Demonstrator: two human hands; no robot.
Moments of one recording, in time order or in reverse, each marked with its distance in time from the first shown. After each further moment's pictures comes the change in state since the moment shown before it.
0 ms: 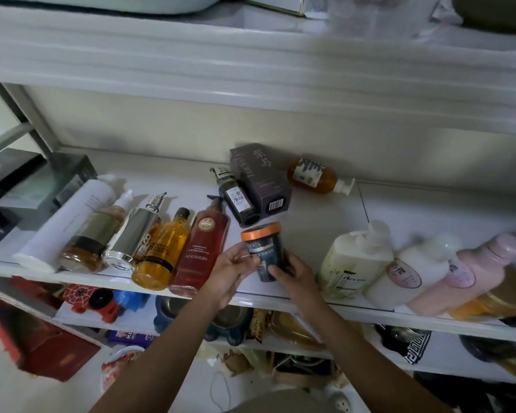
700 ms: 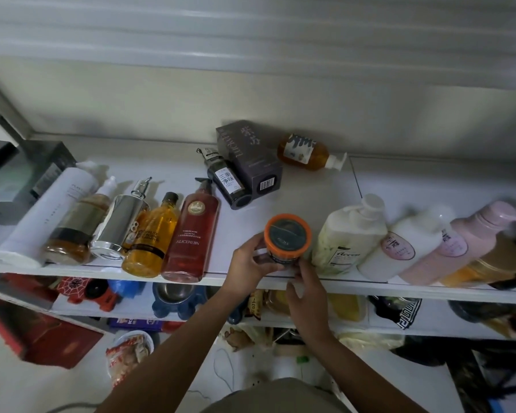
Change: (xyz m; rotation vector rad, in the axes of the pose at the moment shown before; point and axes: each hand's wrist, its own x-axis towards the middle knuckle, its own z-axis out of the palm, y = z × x) left_hand -0.015 -0.024 0.036 0.602 -0.018 0.297; right_hand -0.066 0.035 0.003 -0.401 0.379 -0.147
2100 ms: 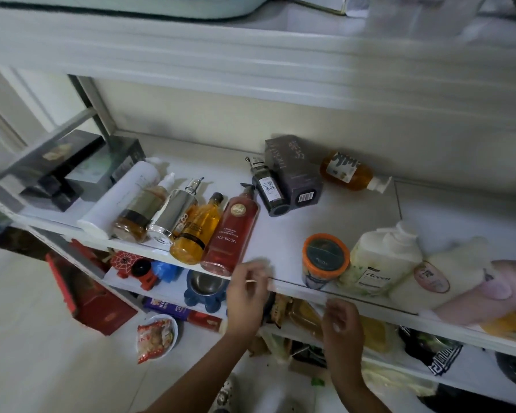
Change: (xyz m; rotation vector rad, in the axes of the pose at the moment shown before) left_hand -0.077 0.001 -0.007 0.073 0.554 -0.028; right_hand -0.028 0.001 -0.027 0.269 0.036 0.187
